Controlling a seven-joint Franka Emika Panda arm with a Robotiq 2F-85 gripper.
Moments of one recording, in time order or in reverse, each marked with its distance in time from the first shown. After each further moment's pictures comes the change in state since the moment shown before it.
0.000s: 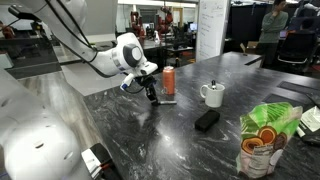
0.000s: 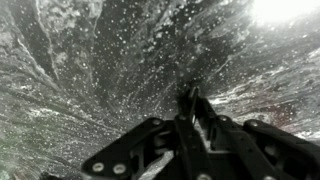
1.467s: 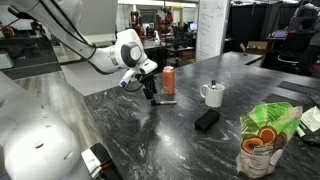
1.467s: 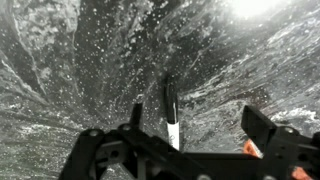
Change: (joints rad) arm -0.001 -0.037 -0.007 -0.014 0.112 0.055 0.012
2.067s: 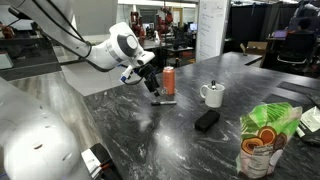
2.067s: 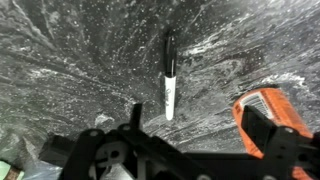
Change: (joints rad) arm -0.019 -0.049 0.039 0.044 -0.191 -0.073 0.079
